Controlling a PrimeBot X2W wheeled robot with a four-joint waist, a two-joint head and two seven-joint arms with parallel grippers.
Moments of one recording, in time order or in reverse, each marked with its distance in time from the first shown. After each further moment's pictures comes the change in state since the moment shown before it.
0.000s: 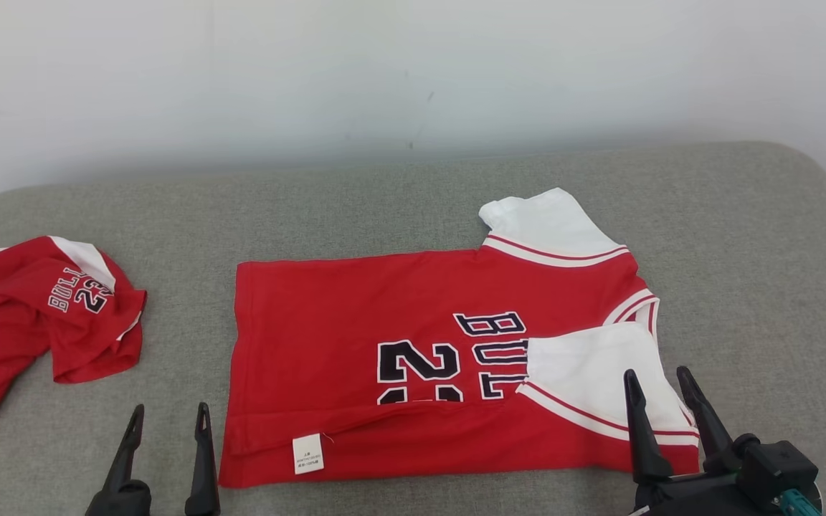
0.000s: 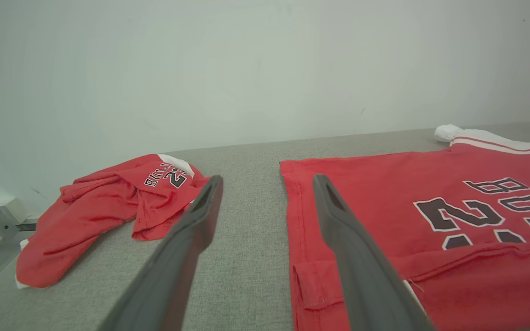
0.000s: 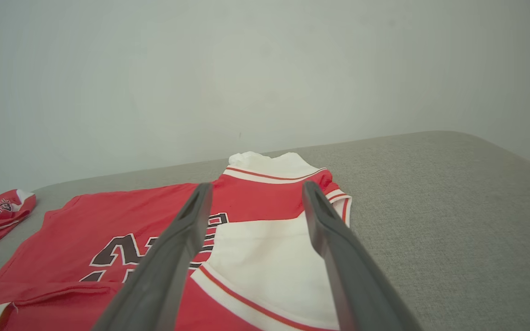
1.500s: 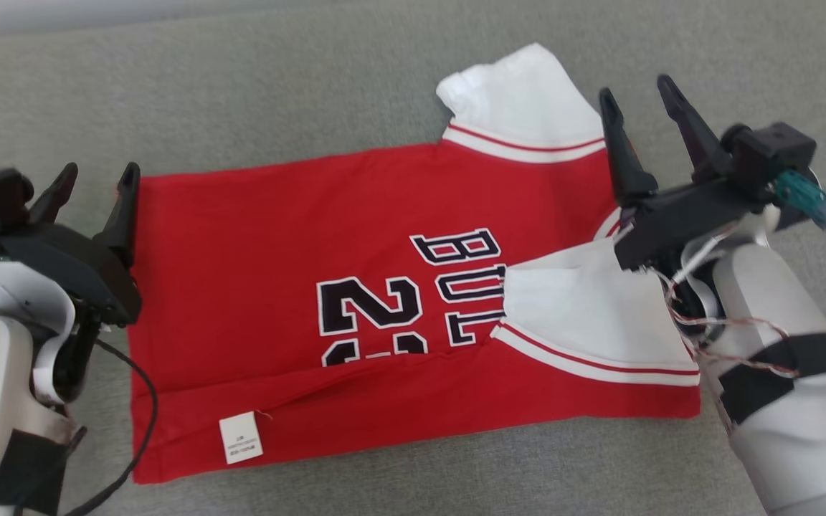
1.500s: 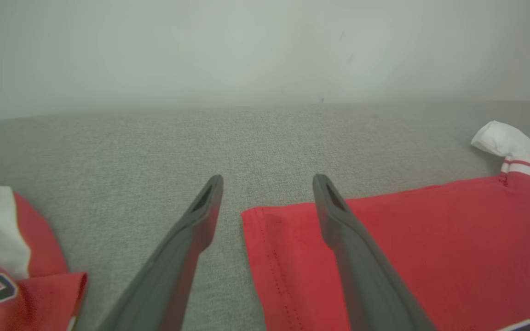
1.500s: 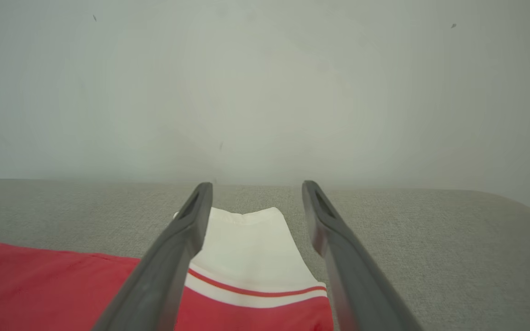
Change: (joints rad) left arm -0.651 0.124 0.054 0.259 -0.270 -0.256 0.445; right arm -0.753 -0.163 0.215 0.353 0.115 0.000 0.105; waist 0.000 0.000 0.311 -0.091
